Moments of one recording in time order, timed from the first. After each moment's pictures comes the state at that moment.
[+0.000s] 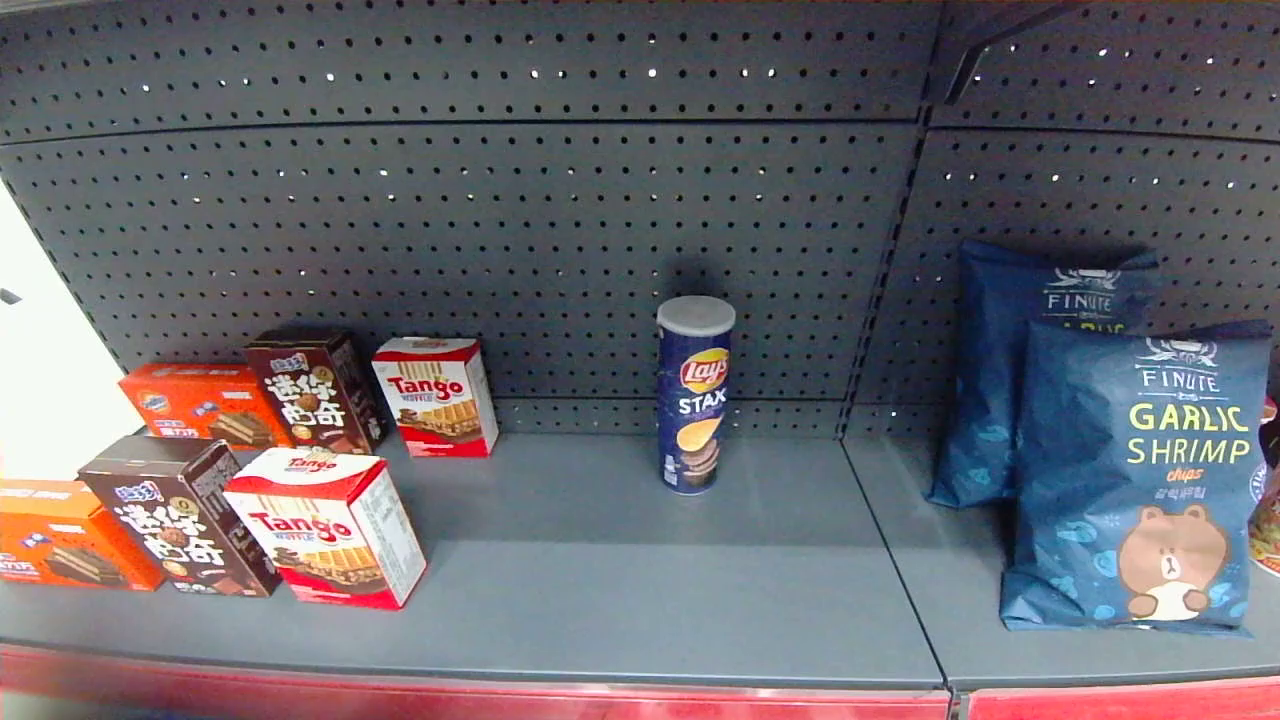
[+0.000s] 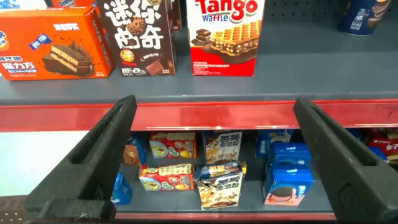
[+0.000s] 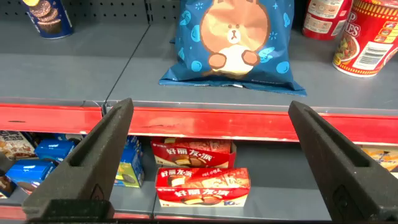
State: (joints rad) left arm 0.00 0.00 0.00 0.00 -0.01 0.01; right arm 0.00 0.01 0.00 0.00 0.03 0.00
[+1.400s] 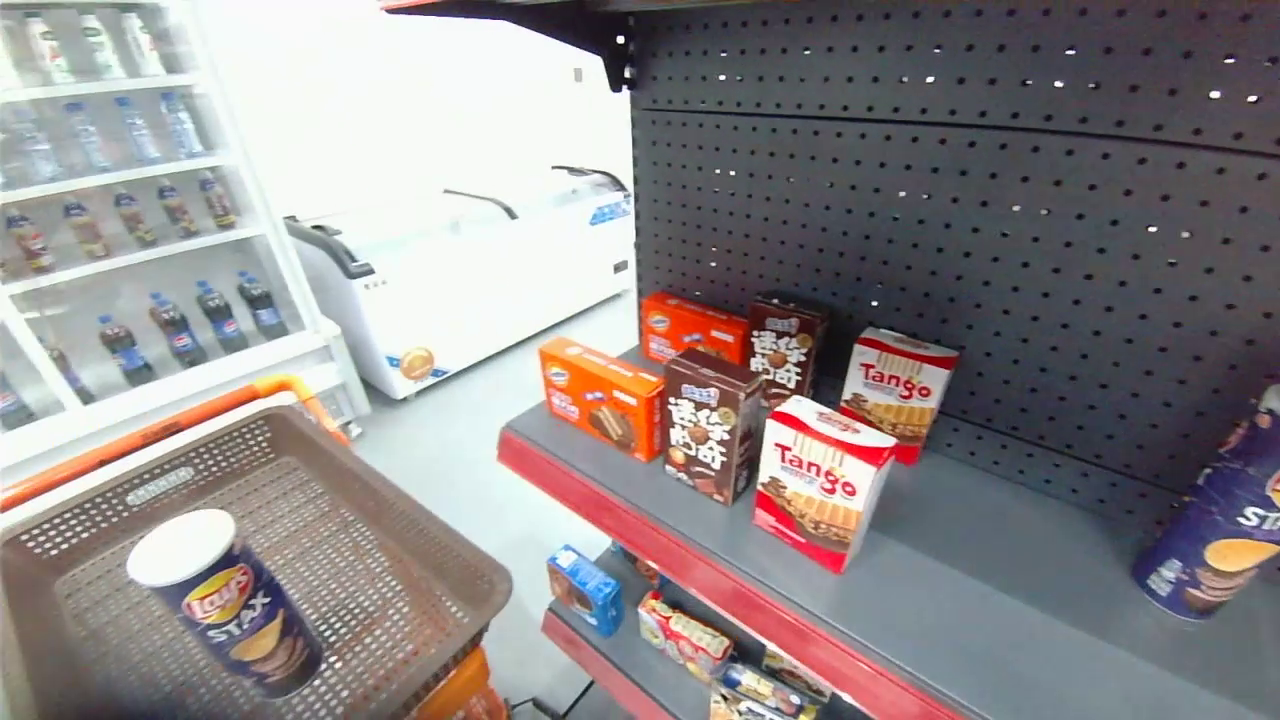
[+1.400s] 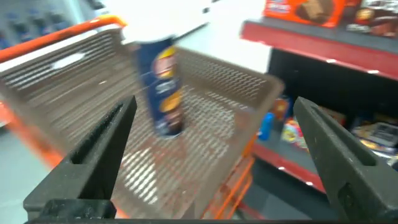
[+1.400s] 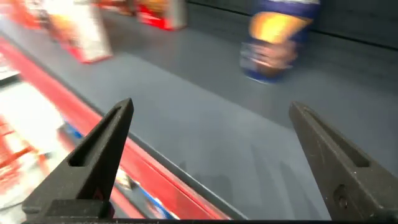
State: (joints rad) left arm 0.00 0.00 0.00 0.00 -0.01 0.00; right arm 0.00 0.01 0.00 0.00 0.03 0.00
